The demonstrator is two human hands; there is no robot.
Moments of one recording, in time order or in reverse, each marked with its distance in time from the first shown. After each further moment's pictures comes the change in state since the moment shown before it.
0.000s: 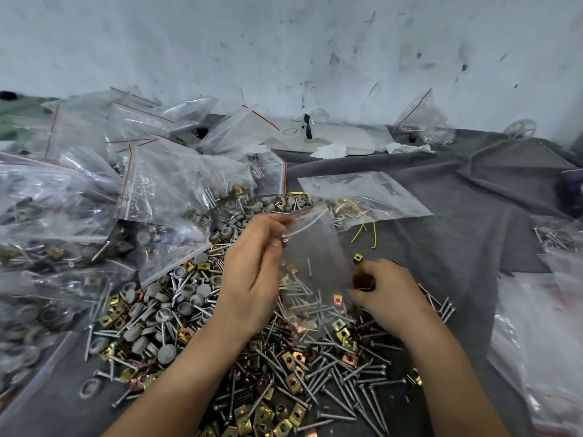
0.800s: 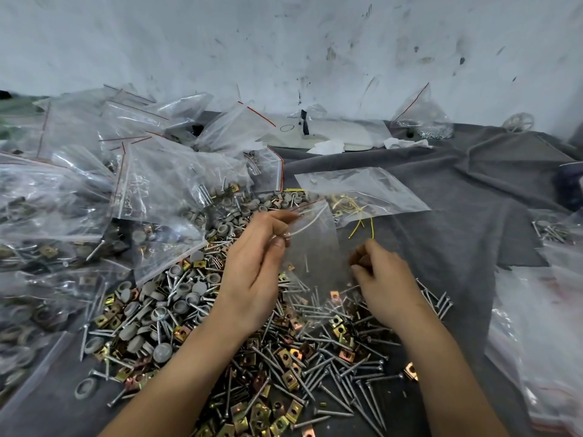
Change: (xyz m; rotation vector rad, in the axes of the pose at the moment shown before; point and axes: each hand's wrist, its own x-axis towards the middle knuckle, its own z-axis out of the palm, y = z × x) left_hand -0.001 -0.002 0.003 0.026 -0.055 0.026; right_hand 0.001 -0.008 0.000 0.106 0.118 -0.035
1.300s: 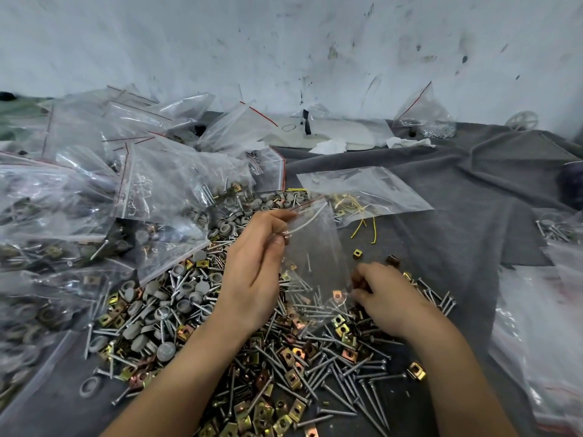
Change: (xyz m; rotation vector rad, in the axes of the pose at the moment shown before) left_hand 0.000 -0.001 -0.001 -0.003 0.020 -0.029; right_hand -0.003 0.003 -0.001 -0.284 -0.283 0.006
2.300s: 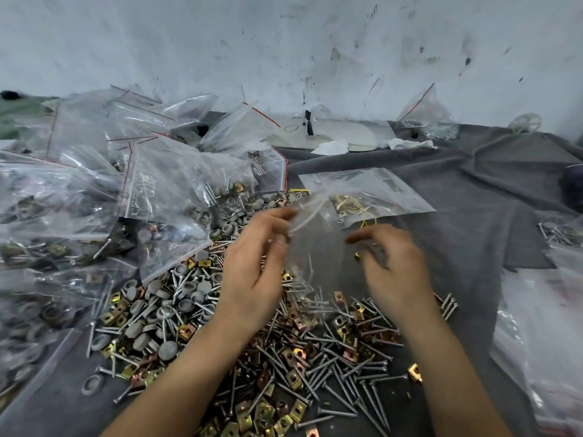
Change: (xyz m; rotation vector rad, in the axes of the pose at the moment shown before) left_hand 0.001 0.007 0.000 0.050 0.054 0.024; right_hand 0.002 -0.006 -0.002 0.452 0.609 -0.246
